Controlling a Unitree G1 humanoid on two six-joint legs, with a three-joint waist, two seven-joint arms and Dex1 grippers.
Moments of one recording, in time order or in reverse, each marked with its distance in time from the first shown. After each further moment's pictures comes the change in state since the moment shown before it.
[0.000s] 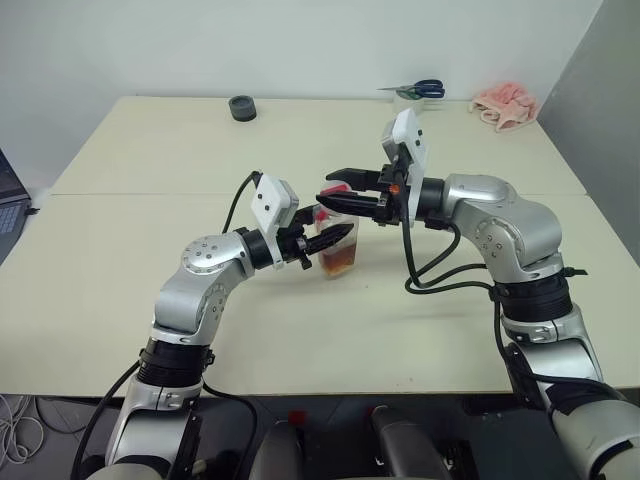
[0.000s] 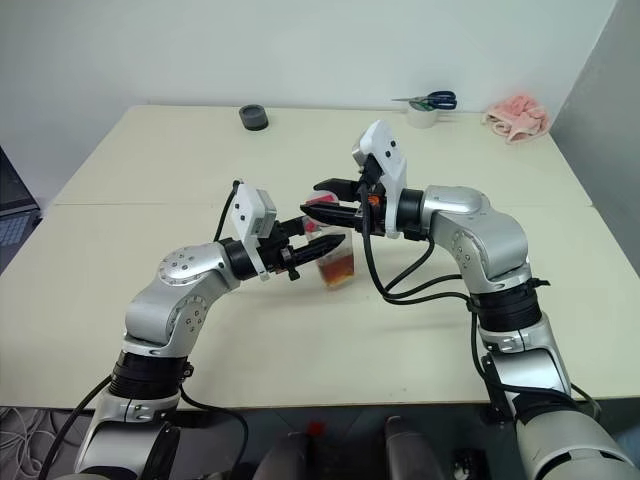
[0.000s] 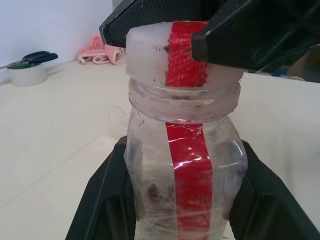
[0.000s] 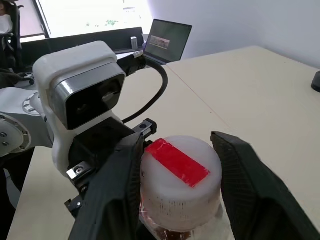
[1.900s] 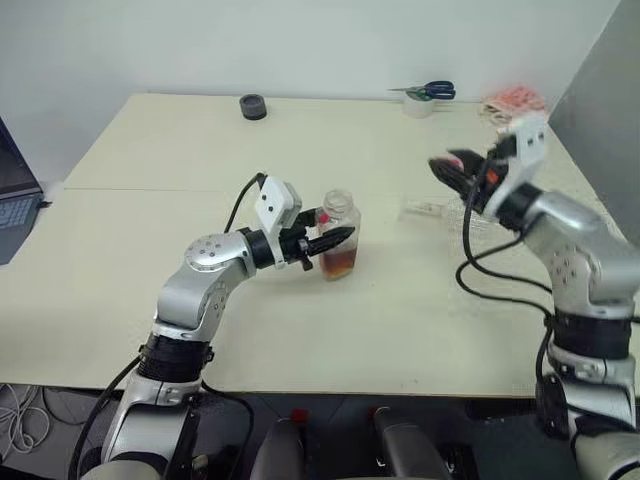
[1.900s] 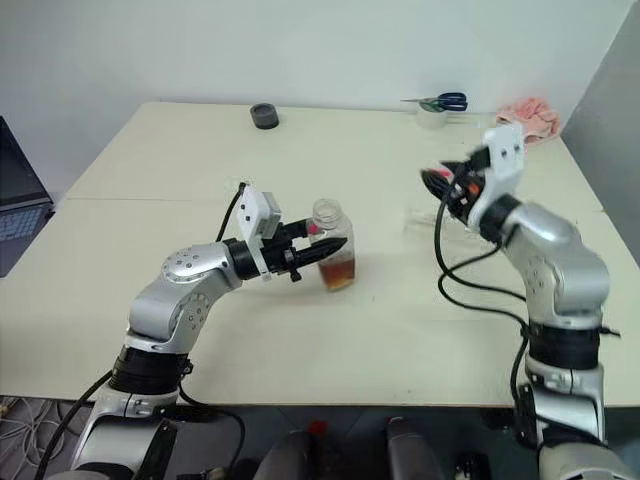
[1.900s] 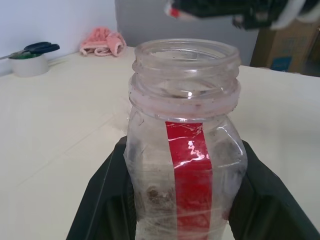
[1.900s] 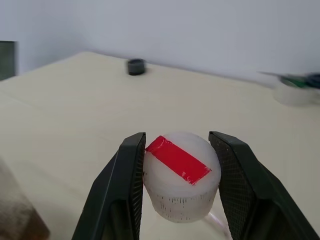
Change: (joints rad) left arm -0.053 0.009 -0.037 0.085 -0.015 -0.037 -0.028; right arm 0.347 -0.065 -0.369 -0.257 -0.070 0.070 -0.491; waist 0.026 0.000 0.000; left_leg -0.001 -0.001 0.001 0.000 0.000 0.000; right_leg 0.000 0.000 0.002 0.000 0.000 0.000
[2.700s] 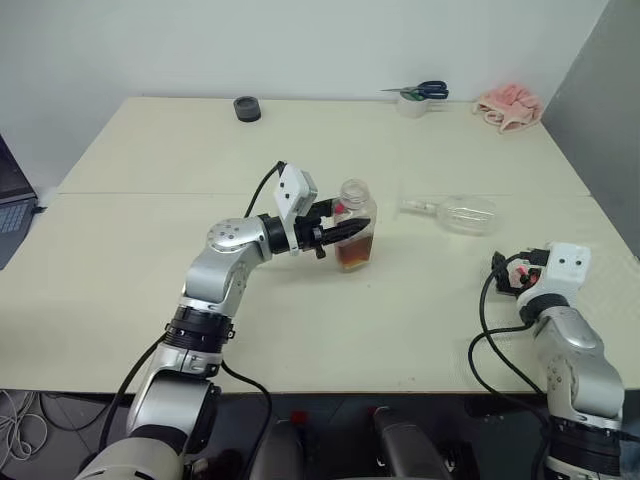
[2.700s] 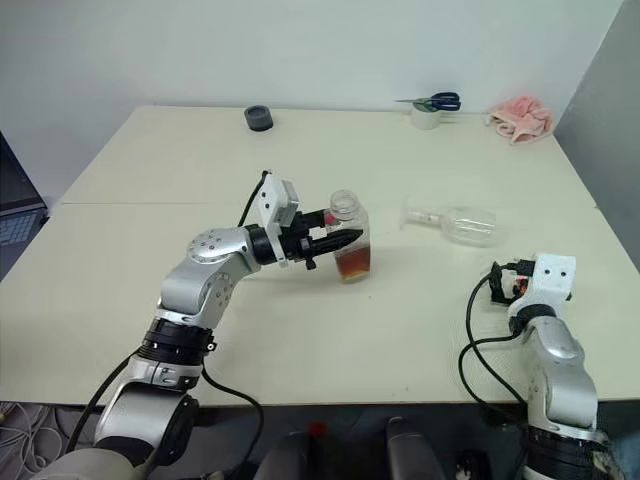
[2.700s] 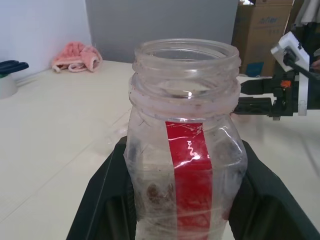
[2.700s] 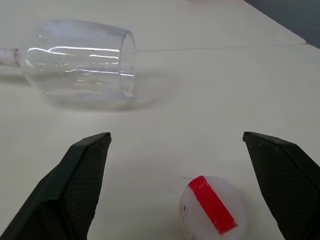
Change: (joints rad) left arm -0.107 -0.055 -0.017 0.211 0.054 -0.126 -0.104; right arm 0.435 0.127 -0.086 0.018 -0.190 -0.256 -0.290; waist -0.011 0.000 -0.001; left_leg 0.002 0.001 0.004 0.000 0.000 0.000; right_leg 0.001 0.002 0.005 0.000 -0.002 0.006
